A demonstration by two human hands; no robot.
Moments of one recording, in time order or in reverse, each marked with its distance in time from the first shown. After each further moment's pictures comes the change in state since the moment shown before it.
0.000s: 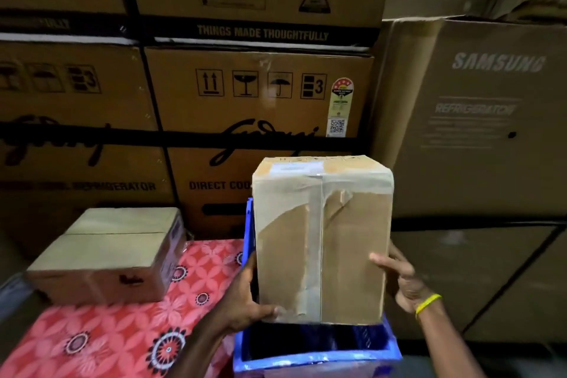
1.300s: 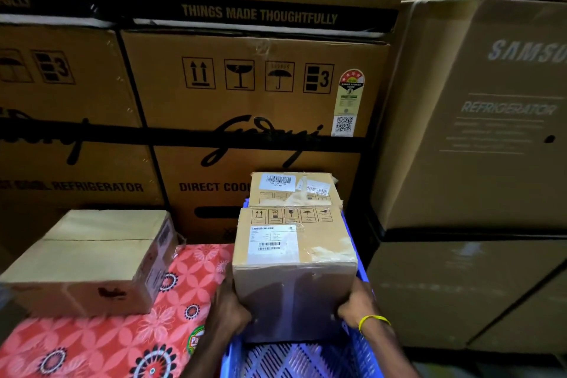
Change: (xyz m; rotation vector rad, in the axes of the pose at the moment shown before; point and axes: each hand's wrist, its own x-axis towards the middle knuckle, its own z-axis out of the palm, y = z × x) left_hand 0.066 -0.082 0.002 0.268 0.395 -0.292; right_hand 0.086 0.108 -0.002 -1.128 0.235 0.285
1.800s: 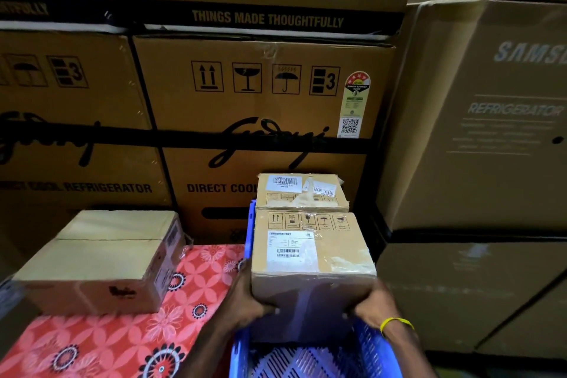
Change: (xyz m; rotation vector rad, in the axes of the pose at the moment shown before) left_hand 0.010 0.006 -0.009 -0.088 -0.192 0.112; right_hand 0.005 0.015 -0.012 0.064 0.053 0.011
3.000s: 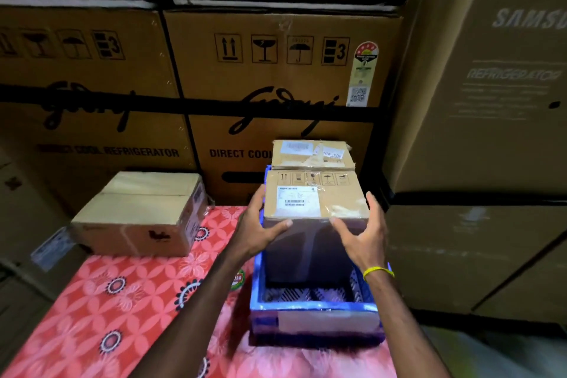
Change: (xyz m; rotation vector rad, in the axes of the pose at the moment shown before) left_hand -0.057 0.079 -0.032 -0.117 0.082 0.180; right_hand -0.087 -0.054 0.001 0.377 0.374 -0.436
